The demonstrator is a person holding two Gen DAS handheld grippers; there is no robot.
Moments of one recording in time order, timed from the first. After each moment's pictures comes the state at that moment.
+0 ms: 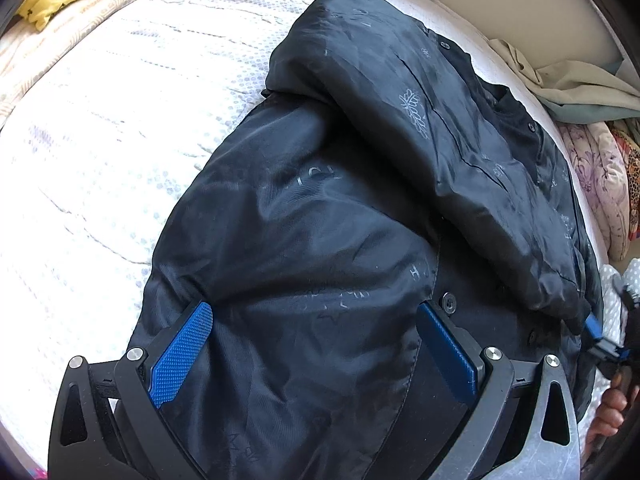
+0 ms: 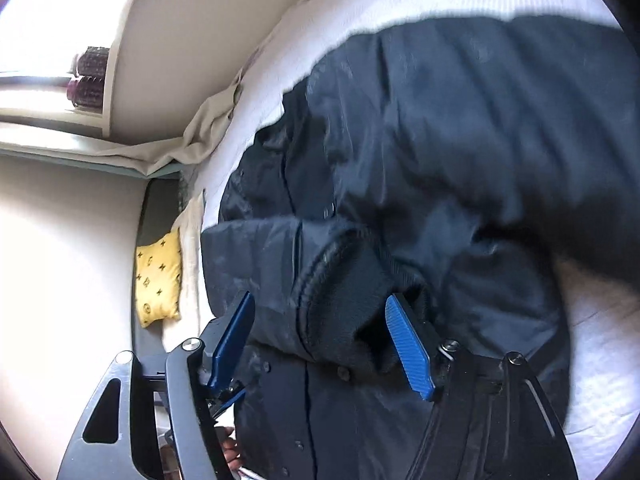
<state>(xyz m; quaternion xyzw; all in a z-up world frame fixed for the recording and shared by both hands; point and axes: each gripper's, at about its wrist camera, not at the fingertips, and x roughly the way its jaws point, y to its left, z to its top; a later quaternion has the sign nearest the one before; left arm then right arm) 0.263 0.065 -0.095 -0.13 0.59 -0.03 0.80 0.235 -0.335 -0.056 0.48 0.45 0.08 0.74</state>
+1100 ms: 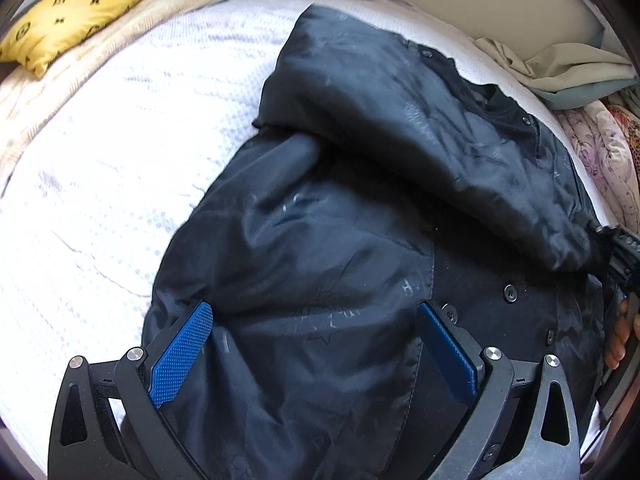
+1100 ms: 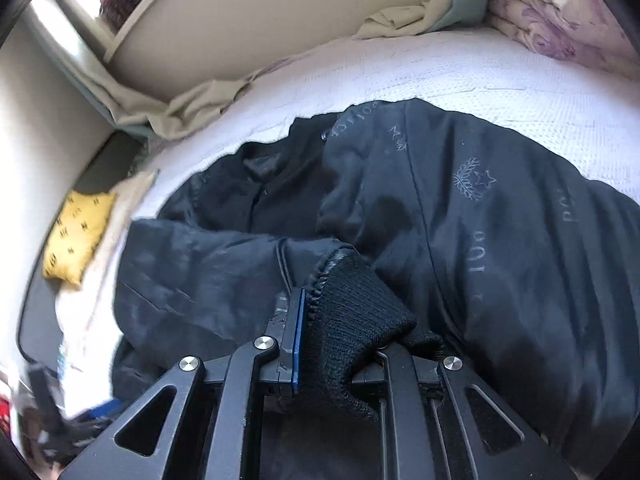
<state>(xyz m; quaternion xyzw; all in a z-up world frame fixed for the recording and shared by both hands) 0.264 0.044 -0.088 -0.07 0.54 -0.02 0.84 0.305 -0.307 -0.050 0.24 0.43 0.02 0.87</state>
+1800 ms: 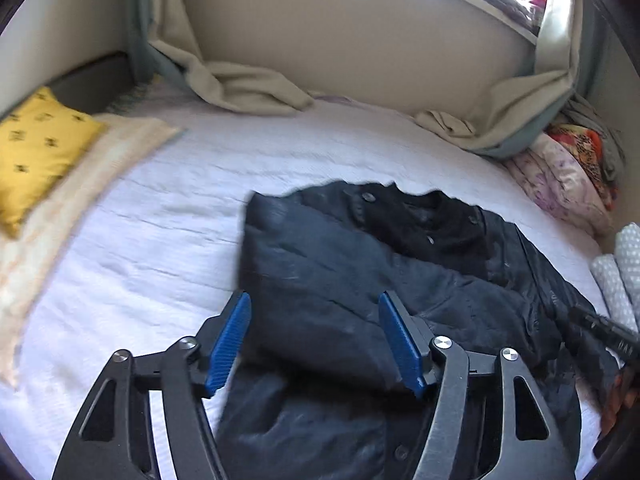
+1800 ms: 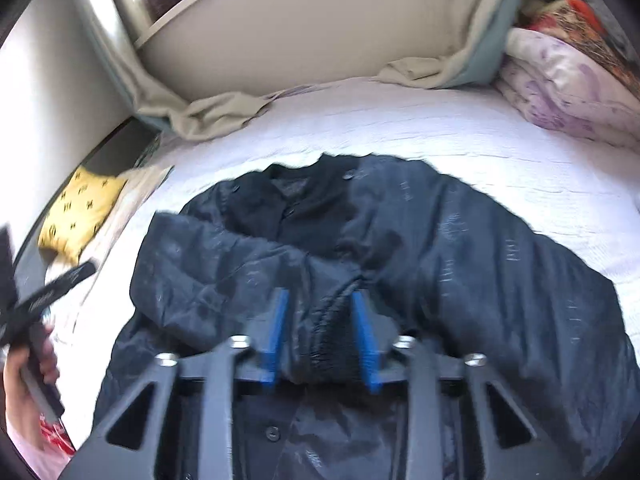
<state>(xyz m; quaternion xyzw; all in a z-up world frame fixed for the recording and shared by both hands) 0.349 0.029 -0.002 -0.02 0.41 -0.12 0.91 0.263 -0.276 0.018 0.16 0.40 0.01 0.90</state>
